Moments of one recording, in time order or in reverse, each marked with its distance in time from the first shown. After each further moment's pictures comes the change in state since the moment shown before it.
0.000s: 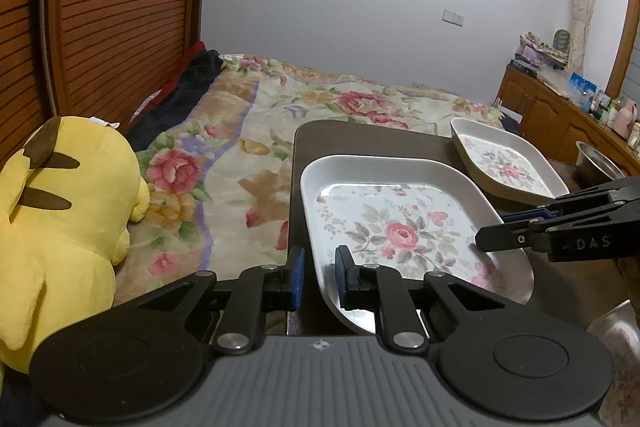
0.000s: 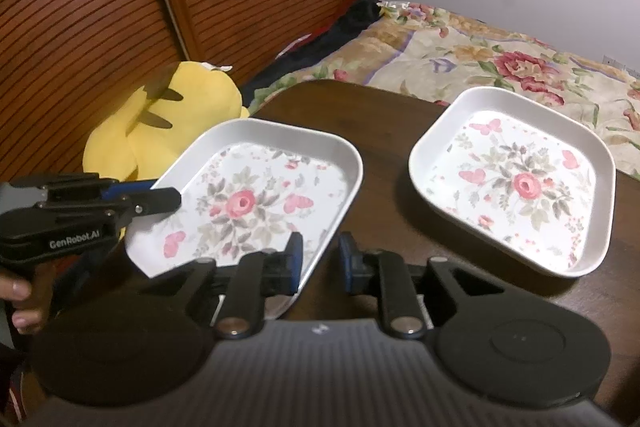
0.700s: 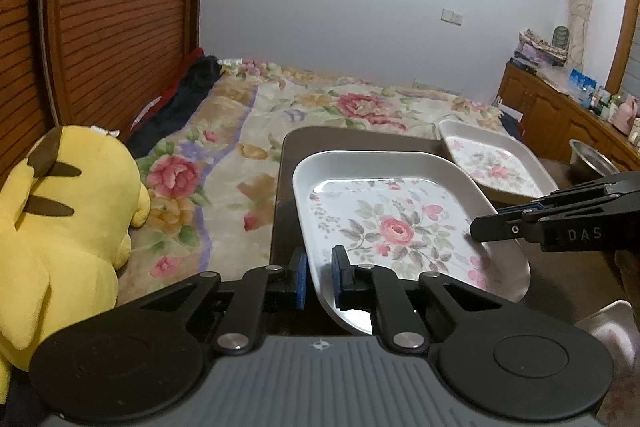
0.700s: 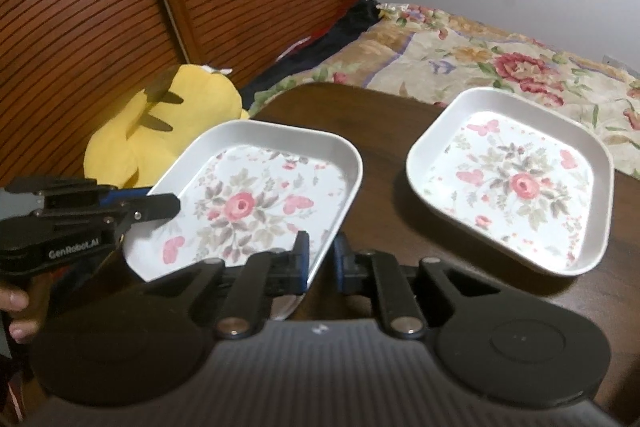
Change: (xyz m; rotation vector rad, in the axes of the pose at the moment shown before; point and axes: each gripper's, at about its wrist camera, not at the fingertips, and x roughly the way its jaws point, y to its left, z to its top) left arm -0.012 -0.013 0.003 0.016 -0.012 0.011; right arm -0.005 0.000 0.000 0.008 -0.017 -0.003
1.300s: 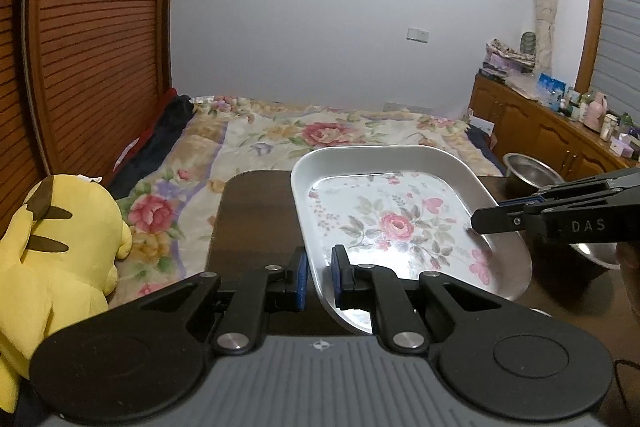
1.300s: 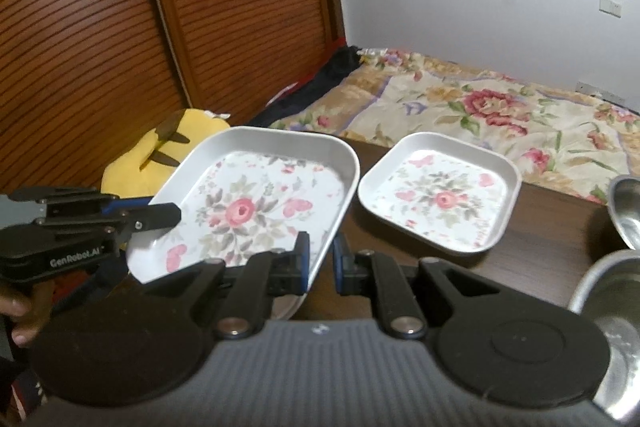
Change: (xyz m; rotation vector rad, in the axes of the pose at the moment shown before) left arm -0.065 -0.066 0.011 0.070 -0.071 -0.039; right arm -0.093 -0.014 -0.015 0.011 -0.127 -0.032
